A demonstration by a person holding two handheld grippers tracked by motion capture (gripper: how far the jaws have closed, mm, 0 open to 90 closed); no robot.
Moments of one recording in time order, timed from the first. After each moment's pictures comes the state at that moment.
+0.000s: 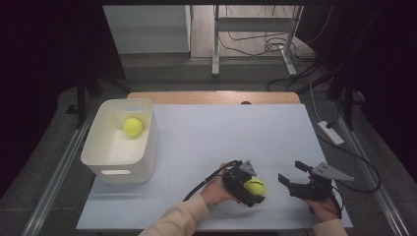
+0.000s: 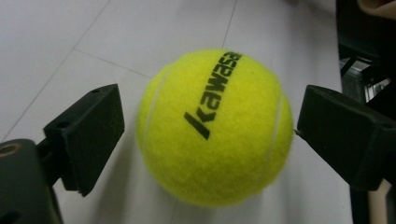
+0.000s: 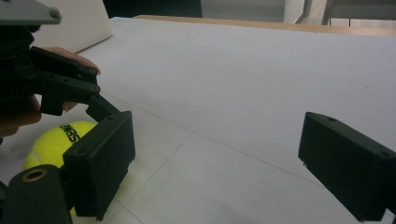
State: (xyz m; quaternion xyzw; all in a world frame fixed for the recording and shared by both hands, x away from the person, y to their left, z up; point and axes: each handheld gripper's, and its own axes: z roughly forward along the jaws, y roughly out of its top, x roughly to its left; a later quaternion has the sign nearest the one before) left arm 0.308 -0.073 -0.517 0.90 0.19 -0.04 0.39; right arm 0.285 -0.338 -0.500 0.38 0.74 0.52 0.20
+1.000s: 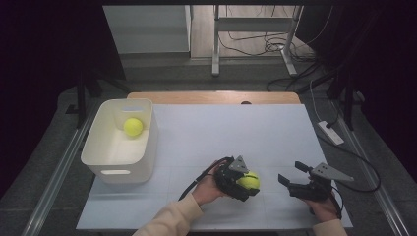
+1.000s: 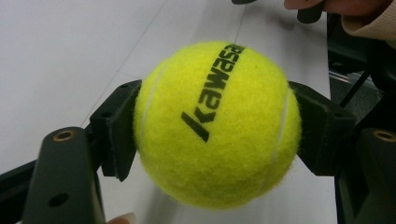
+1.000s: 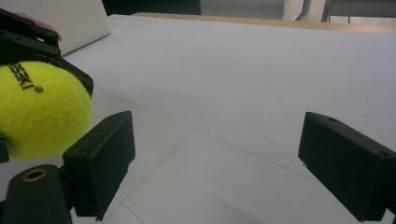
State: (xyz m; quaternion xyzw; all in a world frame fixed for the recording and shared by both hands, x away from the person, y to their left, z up) left arm 0.298 -0.041 -0.488 0.88 0.19 0.01 0.43; right arm 0.285 -0.338 -0.502 0.38 0.74 0.52 0.20
